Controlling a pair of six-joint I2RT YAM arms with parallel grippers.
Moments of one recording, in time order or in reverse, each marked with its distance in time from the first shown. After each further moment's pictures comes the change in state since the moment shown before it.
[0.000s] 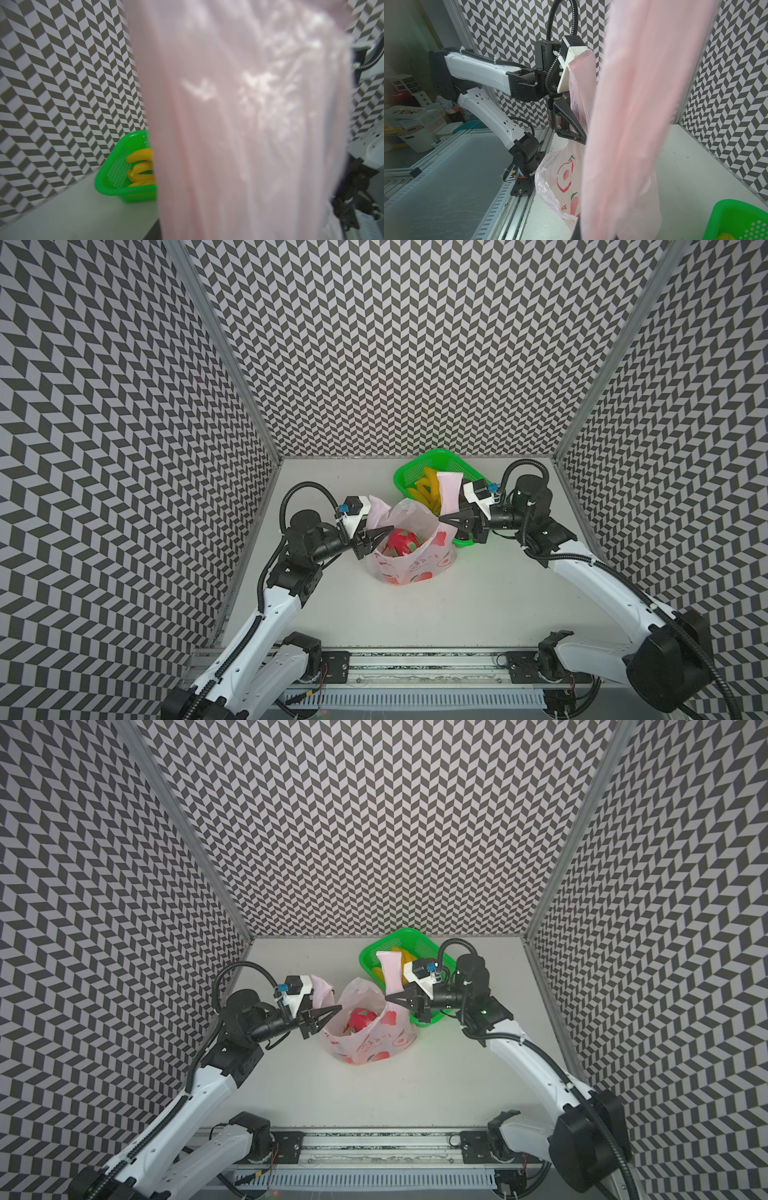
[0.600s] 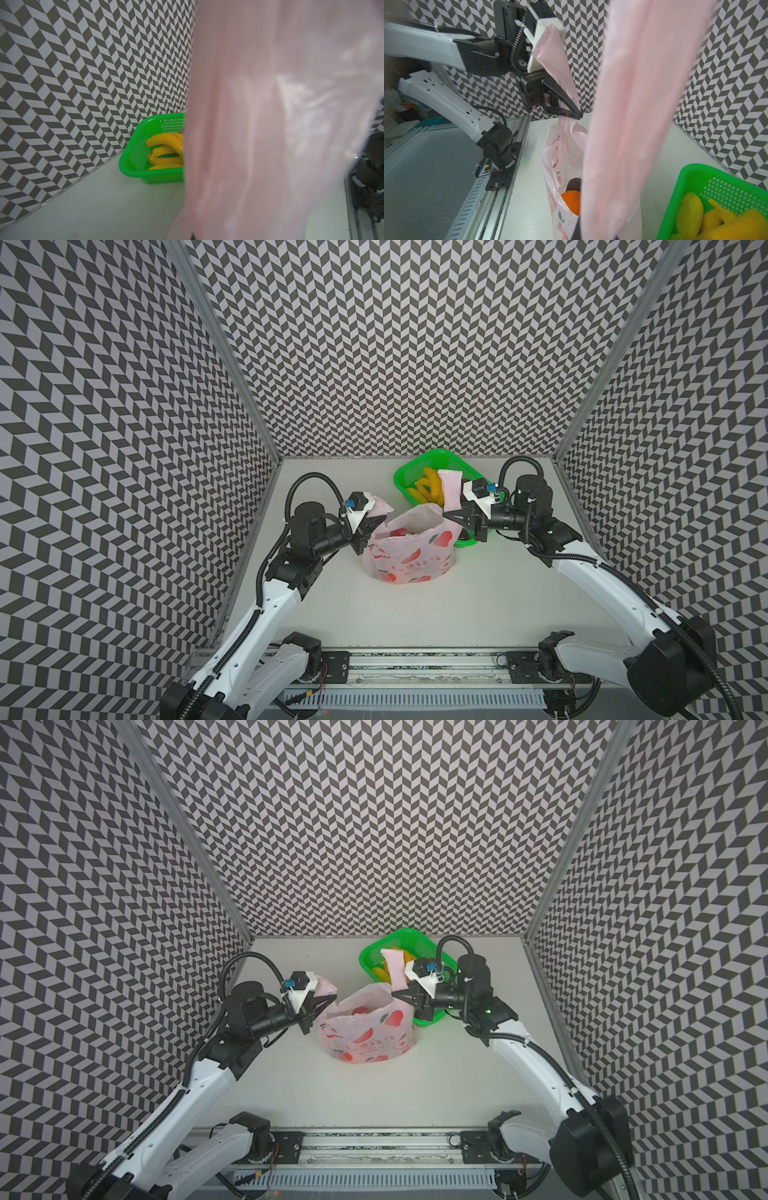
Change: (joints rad) left arm -0.021 0.034 0.121 -0.246 -0.156 0.195; right arm -0.024 -0.015 0.034 -0.211 0.173 -0.133
